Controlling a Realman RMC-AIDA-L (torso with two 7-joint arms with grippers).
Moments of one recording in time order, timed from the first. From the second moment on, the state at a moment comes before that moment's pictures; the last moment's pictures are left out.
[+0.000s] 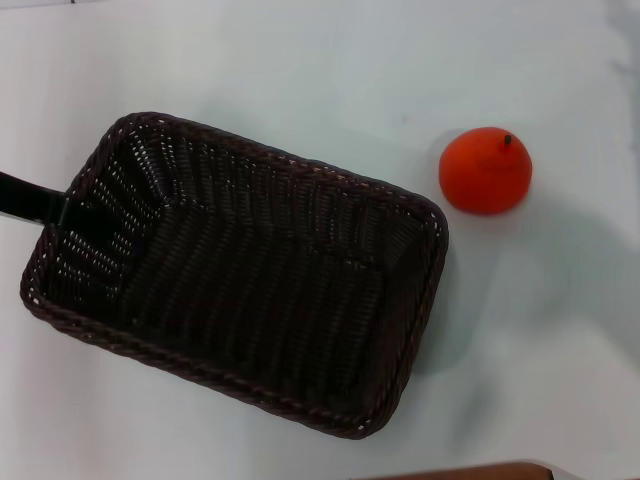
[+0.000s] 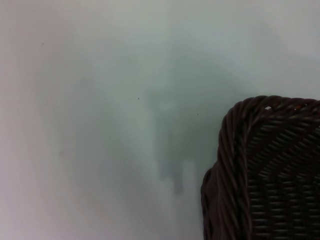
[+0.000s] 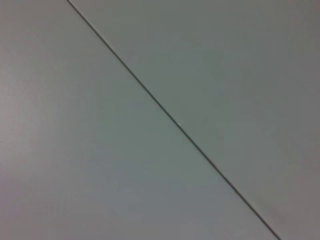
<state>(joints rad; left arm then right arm) -0.53 -2.16 0.97 1.43 2.70 1.74 -2.58 0.50 2.09 -0.21 -0.05 -0.75 -1.30 -2.34</state>
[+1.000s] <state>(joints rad) -0.48 -2.16 0.89 1.52 2.46 1.79 -2.54 0.49 2.09 -0.19 -0.06 -0.75 -1.29 -2.34</state>
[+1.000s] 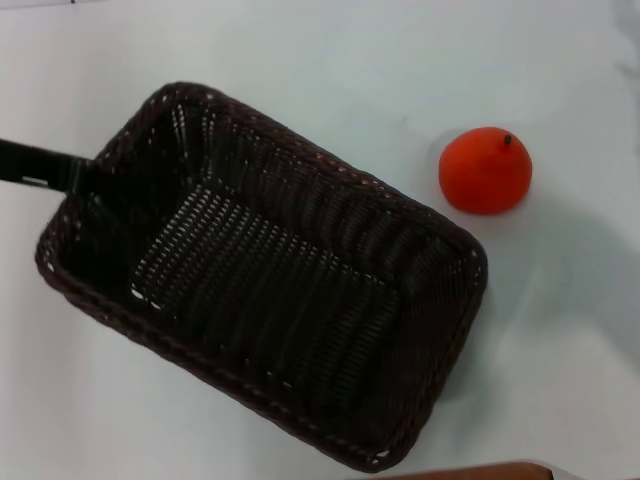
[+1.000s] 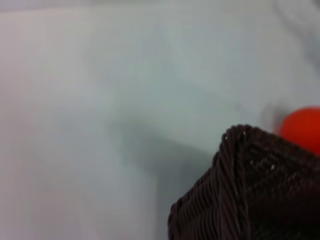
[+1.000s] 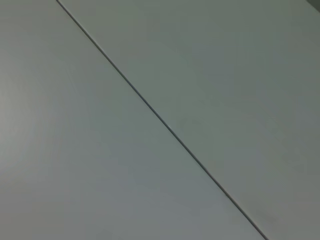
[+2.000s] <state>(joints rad) -0.28 -2.18 0.80 1.23 2.02 1.43 -2.62 0.49 2.09 -0.20 -0.05 -0.75 -1.30 -2.34</state>
